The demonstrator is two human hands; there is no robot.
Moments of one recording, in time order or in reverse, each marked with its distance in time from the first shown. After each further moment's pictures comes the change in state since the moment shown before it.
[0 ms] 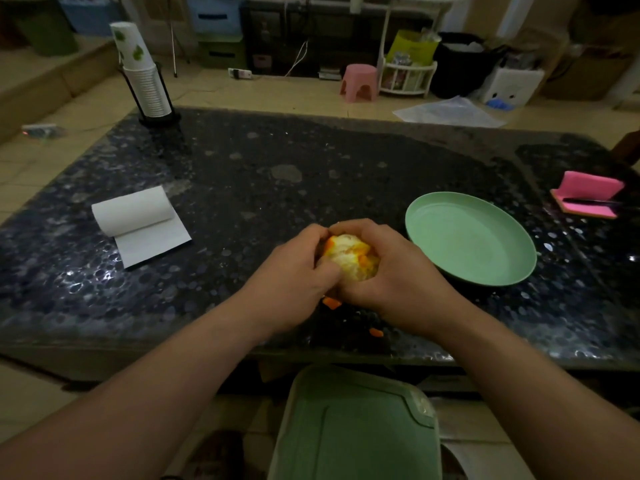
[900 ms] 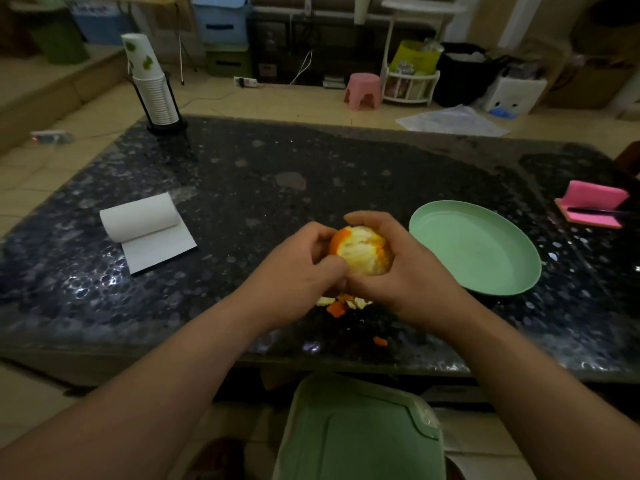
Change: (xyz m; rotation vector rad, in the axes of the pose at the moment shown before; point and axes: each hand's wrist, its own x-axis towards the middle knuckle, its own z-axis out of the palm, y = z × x) left_hand 0.003 0.004 -0.009 -0.283 -0.054 -0.060; right_hand 0.004 -0.002 -0.009 0.171 0.012 0.048
